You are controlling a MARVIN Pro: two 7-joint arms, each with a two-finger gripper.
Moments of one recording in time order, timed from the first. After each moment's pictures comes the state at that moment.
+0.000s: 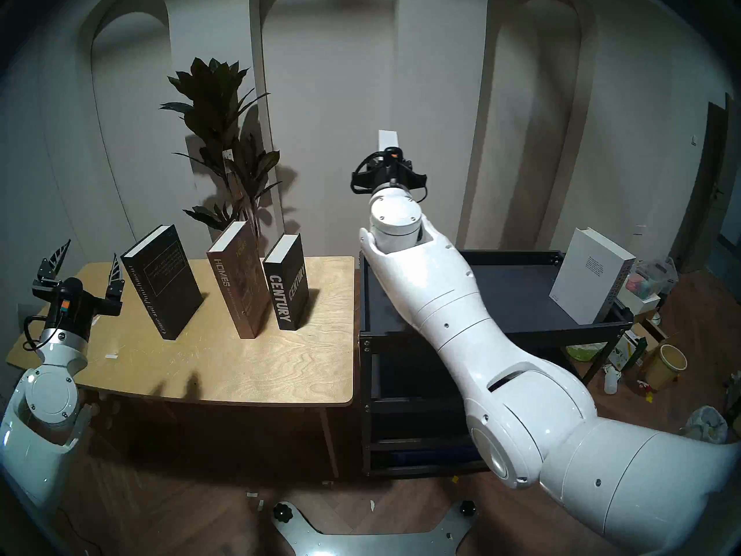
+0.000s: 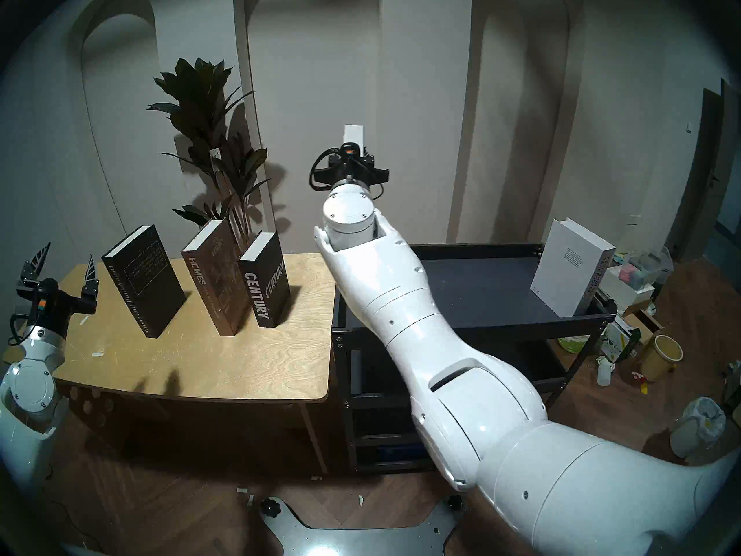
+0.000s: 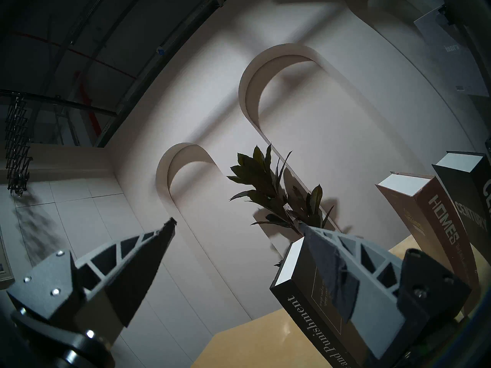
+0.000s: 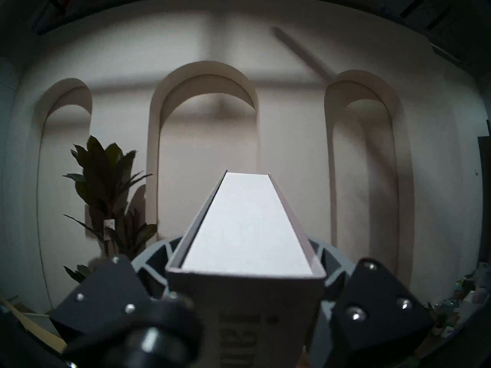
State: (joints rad) left arm 2.20 -0.80 -2.11 -1.96 -0.16 -0.15 0.35; right arm -0.73 -1.68 1.20 -1.09 0.11 0.14 -0.43
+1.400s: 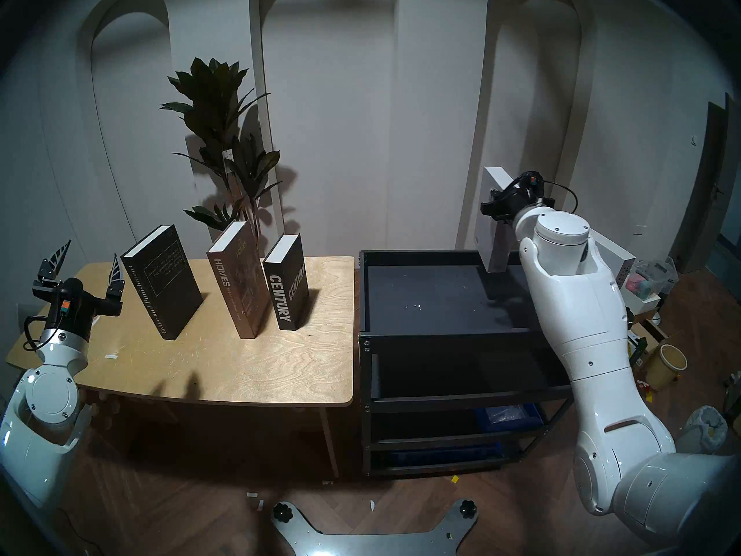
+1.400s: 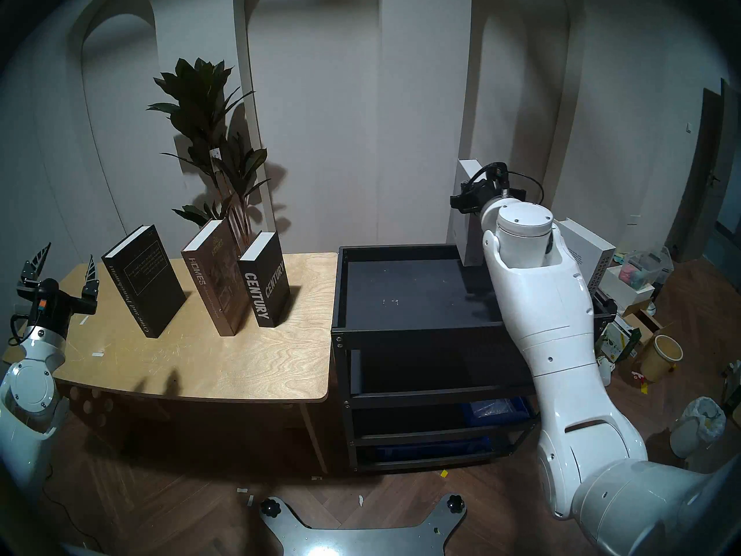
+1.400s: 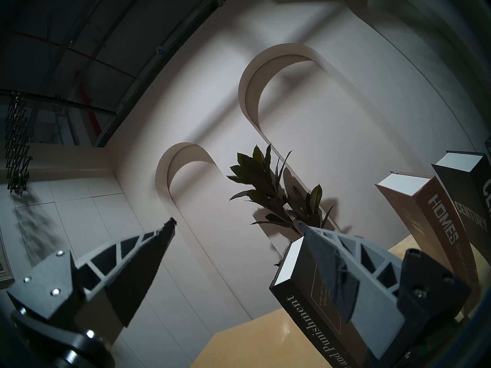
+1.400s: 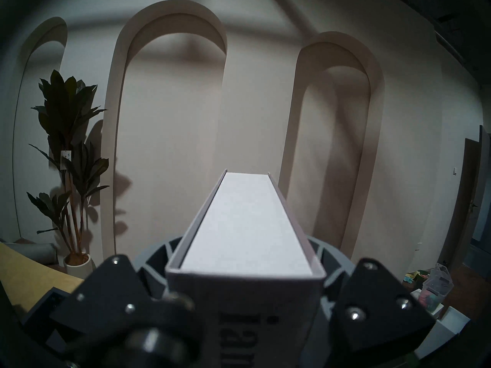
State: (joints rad) left arm 2.20 -0.80 -2.10 -1.96 -0.16 -0.15 0.35; right arm -1.03 -1.23 1.52 -1.57 0.20 0.48 -0.03
